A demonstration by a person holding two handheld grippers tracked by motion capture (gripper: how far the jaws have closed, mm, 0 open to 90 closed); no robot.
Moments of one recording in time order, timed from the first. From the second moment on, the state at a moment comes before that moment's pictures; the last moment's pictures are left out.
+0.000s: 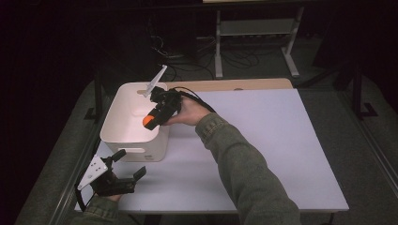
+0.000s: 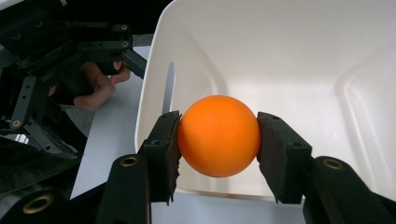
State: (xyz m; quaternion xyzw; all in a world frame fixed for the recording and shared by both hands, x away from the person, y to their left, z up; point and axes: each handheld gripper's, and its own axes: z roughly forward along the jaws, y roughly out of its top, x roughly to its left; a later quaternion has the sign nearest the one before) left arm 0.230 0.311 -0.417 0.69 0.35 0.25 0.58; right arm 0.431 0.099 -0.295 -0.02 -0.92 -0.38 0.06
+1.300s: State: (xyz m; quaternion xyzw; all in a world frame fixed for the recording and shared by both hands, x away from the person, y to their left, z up) left arm 0.230 0.310 -0.417 0.69 0.36 0.25 0.58; right arm 0.429 0.057 -0.280 -0.08 -0.91 -0.41 0.03
